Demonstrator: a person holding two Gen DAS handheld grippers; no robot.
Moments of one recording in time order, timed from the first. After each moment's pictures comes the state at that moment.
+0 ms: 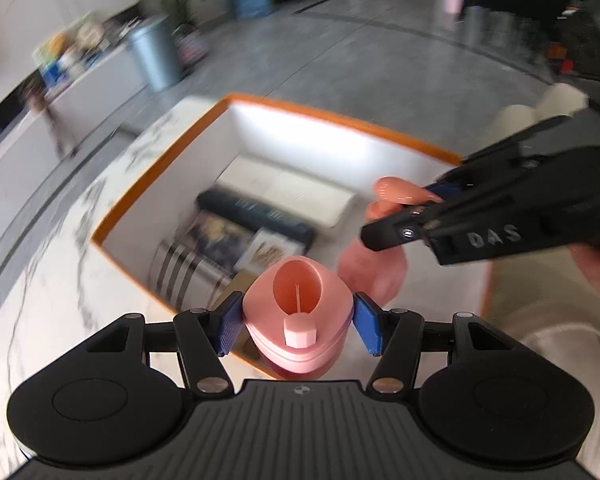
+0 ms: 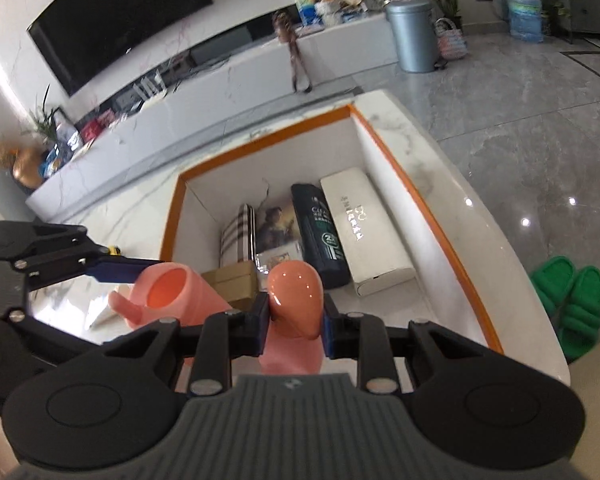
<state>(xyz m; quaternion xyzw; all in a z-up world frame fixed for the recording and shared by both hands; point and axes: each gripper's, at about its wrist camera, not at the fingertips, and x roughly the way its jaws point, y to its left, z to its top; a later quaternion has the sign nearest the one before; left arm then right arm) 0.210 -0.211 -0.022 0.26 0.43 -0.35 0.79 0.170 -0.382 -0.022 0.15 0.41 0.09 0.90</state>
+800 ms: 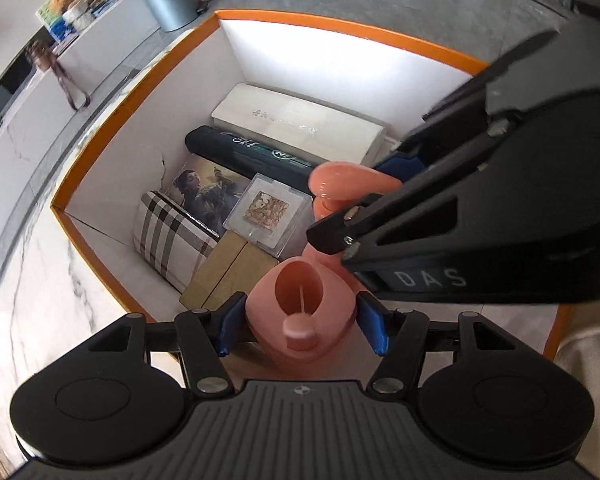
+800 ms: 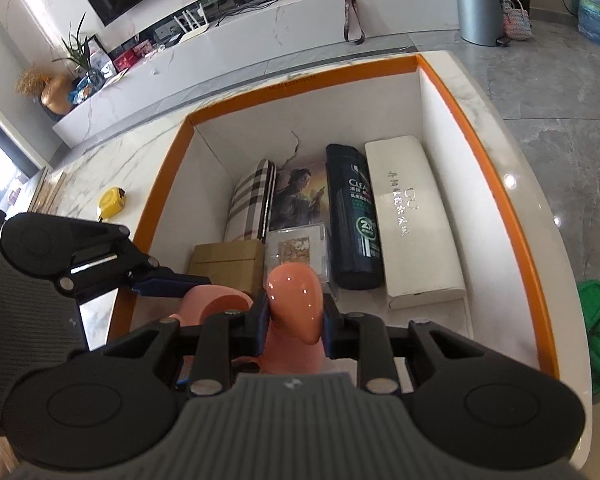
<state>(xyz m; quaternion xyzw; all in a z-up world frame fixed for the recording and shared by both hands) 0.220 -0.251 -0.076 0.33 0.48 -0.30 0.76 0.225 -0.362 -0.058 0.09 0.47 0.17 0.86</state>
